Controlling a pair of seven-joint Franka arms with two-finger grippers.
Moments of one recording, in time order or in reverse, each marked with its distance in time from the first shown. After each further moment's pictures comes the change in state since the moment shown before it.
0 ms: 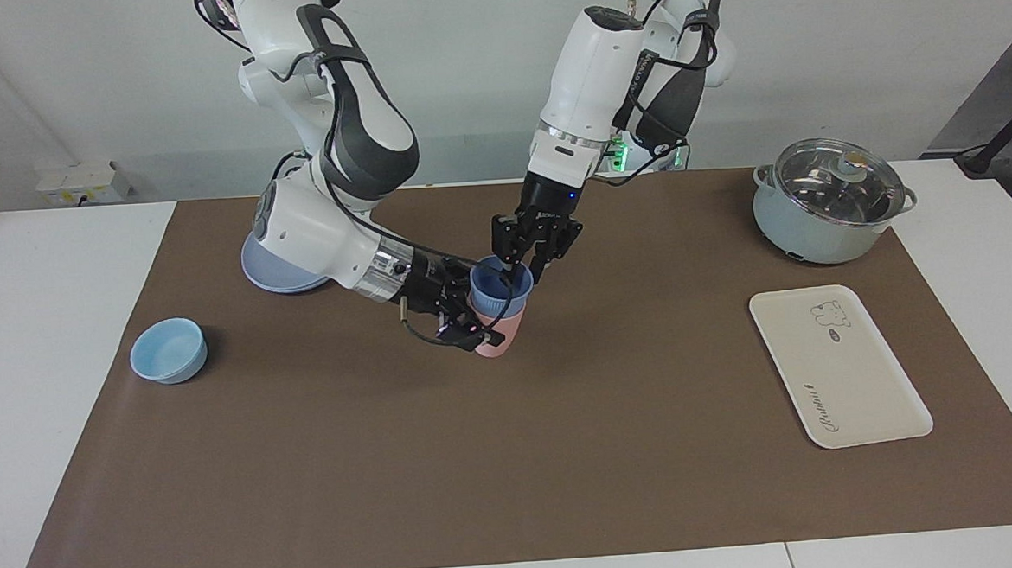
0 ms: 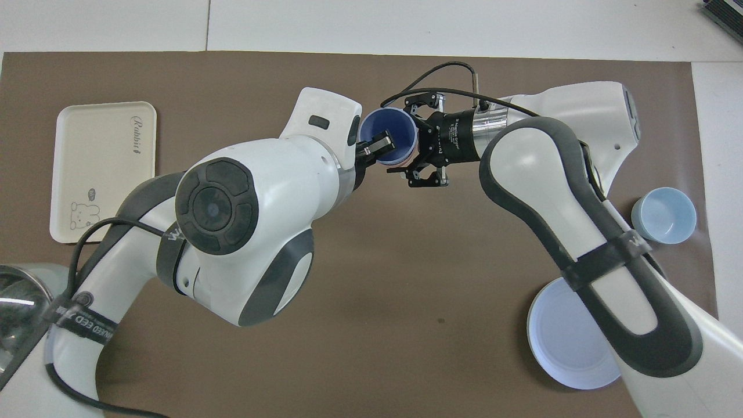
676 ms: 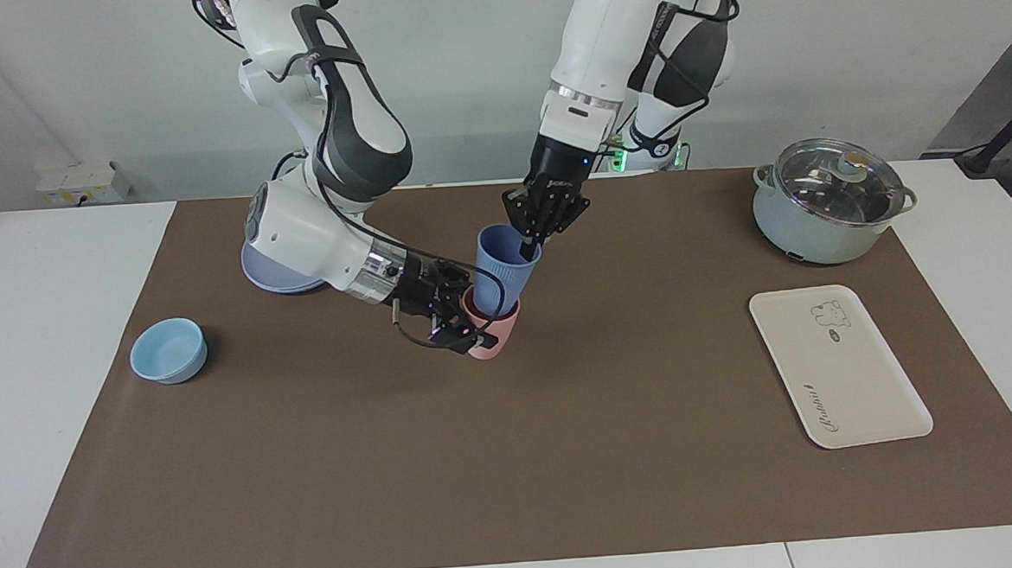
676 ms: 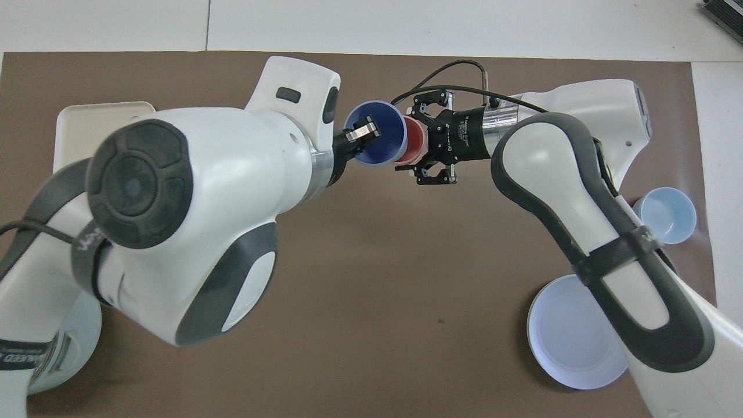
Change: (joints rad) left arm 0.029 -0.064 0.012 0.146 0.005 -0.273 -0.020; right arm -0.026 -0.003 -0.008 -0.003 -0.001 -0.018 0.000
